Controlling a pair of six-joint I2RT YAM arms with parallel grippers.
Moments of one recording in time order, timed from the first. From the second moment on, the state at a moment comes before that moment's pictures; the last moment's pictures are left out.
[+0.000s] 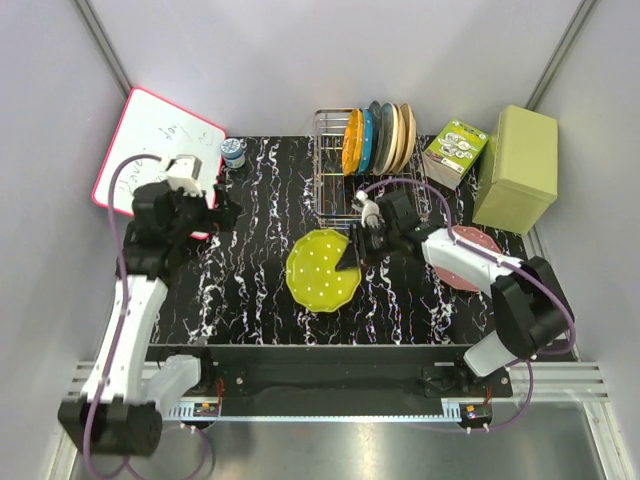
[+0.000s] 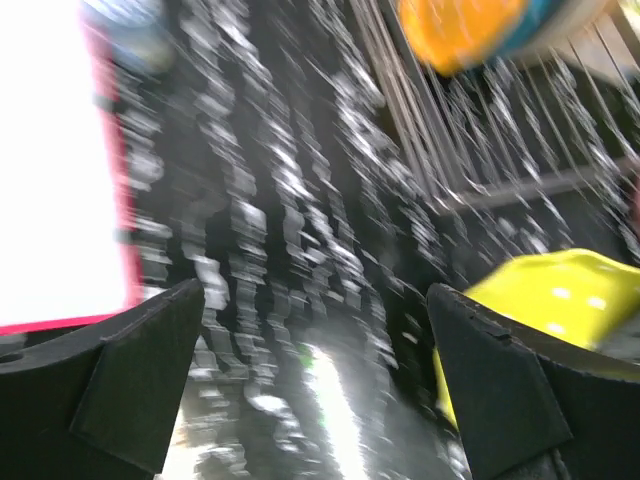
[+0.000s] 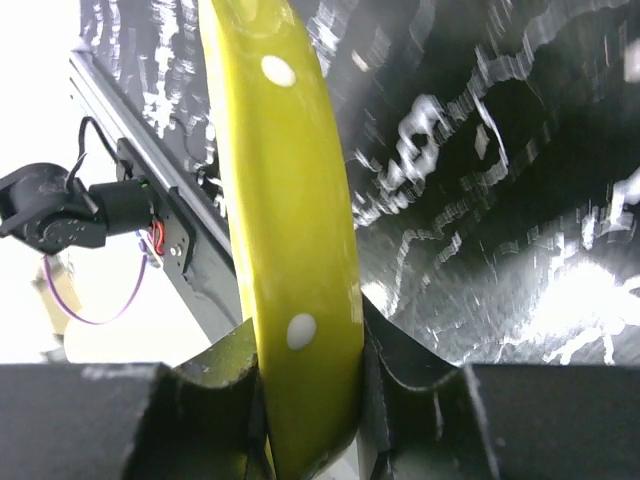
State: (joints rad) left arm -0.04 0.98 0.96 -0.39 0.32 -0.11; right arm 0.54 1.54 0.94 -0.23 -0.65 0.48
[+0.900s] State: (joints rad) left arm -0.03 0.60 0.83 -0.50 -0.33 -0.18; right arm 0.81 2.20 2.07 -0.20 0.65 -0.05
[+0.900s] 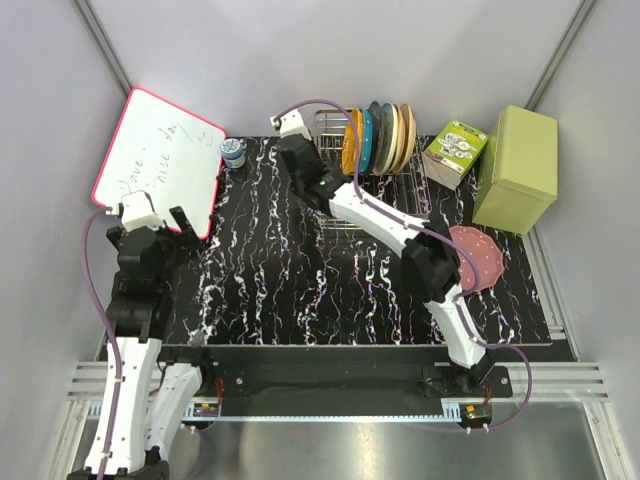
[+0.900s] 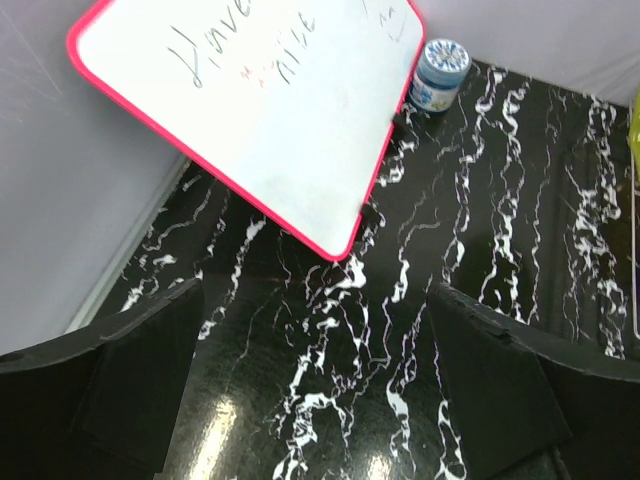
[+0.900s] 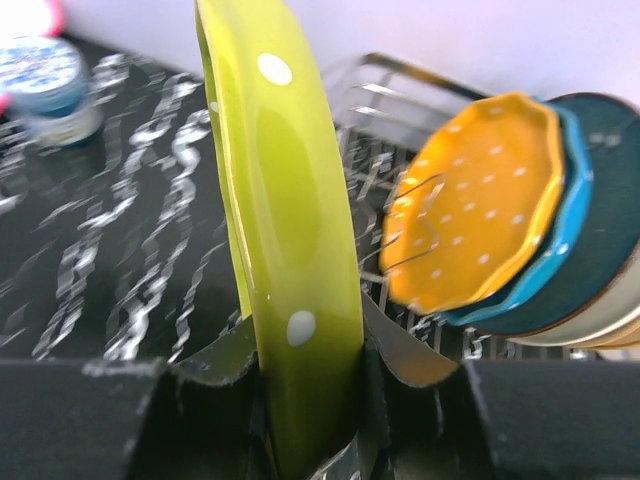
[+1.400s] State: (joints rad) left arm -0.04 0.61 0.79 -0.50 -0.22 -0.18; right arm 0.81 2.31 2.15 0.34 0.98 -0.36
